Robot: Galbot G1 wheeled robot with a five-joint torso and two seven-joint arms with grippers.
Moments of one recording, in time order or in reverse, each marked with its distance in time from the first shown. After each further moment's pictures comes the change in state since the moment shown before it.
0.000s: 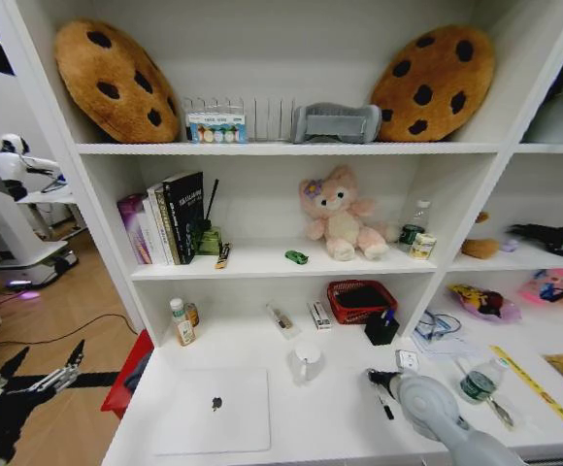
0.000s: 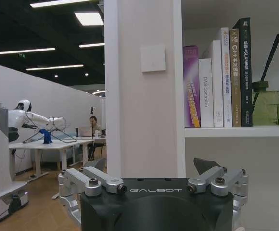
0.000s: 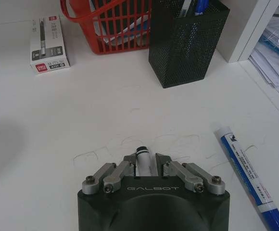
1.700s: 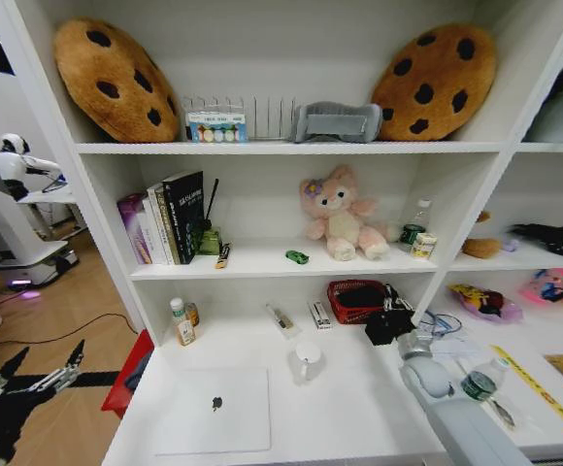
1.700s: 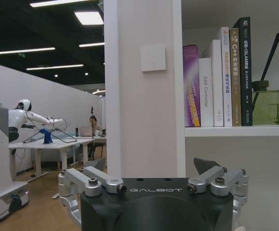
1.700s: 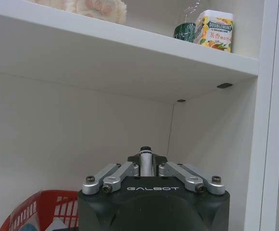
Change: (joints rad) left arm 0.000 0.000 0.000 0.000 0.000 0.000 0.000; right arm 0.245 0.130 0.050 -0.465 -0.825 0.971 -0.563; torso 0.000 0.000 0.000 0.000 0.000
